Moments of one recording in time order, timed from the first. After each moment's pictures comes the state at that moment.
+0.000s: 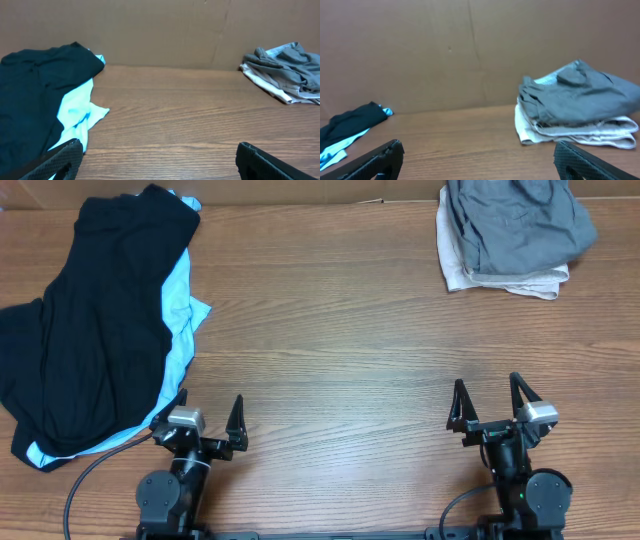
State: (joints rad) left arm -0.04 0.02 0.04 -0.12 0.13 -0.13; right arm 0.02 0.01 0.06 0.05 -0.14 0.18
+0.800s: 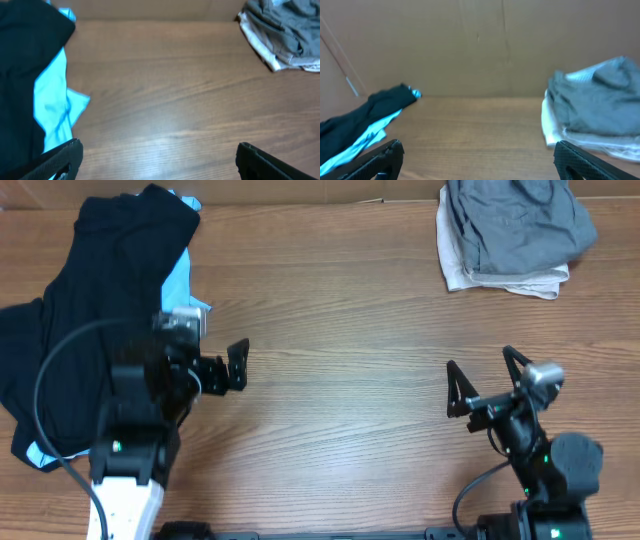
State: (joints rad) left arm -0.04 0.96 0.84 -0.45 0.24 -0.07; right arm 0.02 0.42 0.43 -0.08 -0.30 0.15
